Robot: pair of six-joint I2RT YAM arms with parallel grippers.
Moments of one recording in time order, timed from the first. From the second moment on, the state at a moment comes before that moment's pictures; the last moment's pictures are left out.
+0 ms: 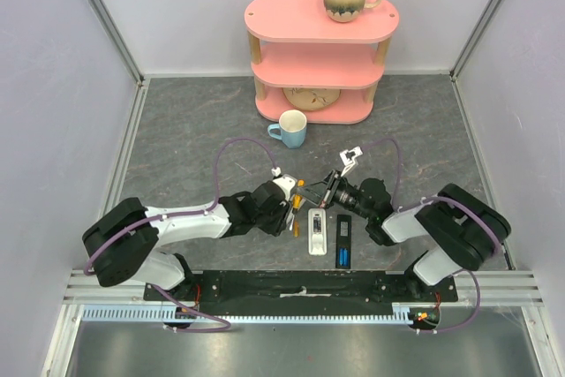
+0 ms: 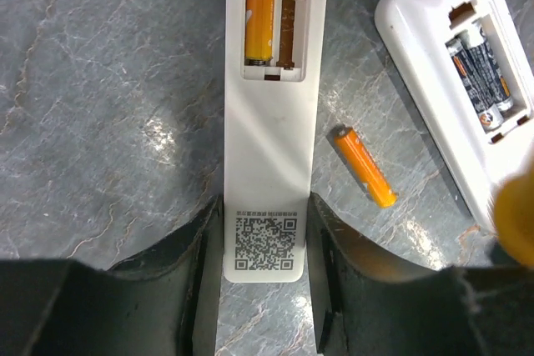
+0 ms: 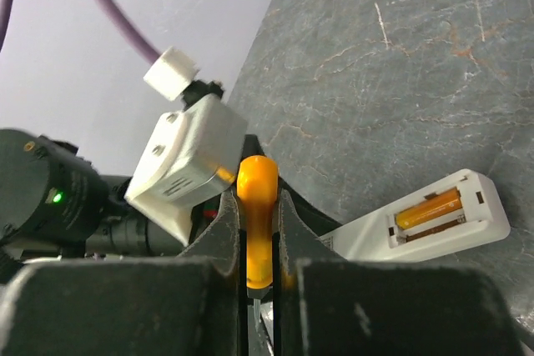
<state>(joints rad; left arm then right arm) -0.97 1.41 0.62 -0.13 -0.10 -0.36 0.69 1.58 0.27 1.28 -0.34 1.01</state>
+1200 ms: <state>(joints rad) -0.97 1.50 0.74 -0.25 -0.08 -0.24 0.57 1.07 0.31 0.72 -0.09 0.65</state>
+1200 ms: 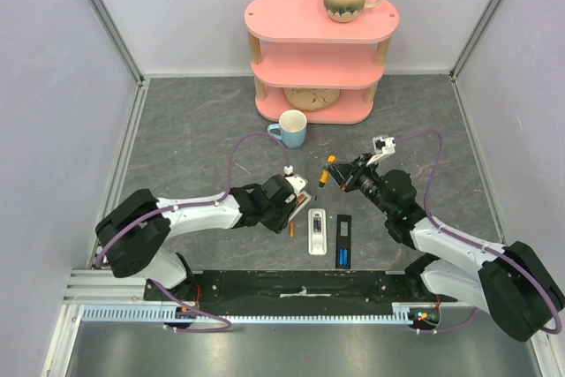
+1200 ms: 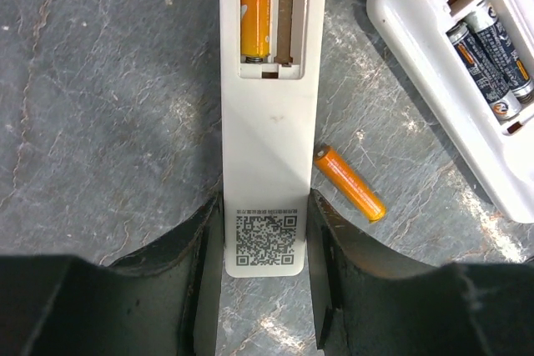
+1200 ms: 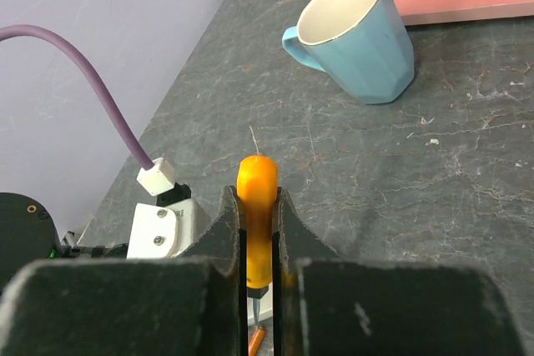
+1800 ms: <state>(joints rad) -0.97 1.62 0.90 -0.31 -0.02 -0.06 0.48 1.19 0.27 0.84 -0.21 0.67</state>
